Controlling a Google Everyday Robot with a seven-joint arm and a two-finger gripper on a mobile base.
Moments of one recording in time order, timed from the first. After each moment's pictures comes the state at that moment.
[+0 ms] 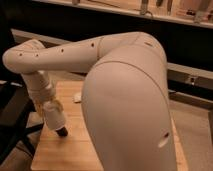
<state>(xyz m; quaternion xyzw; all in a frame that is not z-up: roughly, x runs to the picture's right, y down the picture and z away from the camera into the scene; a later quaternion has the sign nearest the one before) -0.232 0.092 0.623 -0.24 -0.33 -0.74 0.54</state>
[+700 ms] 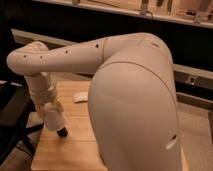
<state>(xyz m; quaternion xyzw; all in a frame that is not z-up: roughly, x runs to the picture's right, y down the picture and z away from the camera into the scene) -0.230 0.095 0.629 -0.24 -0.34 -0.74 0.54</state>
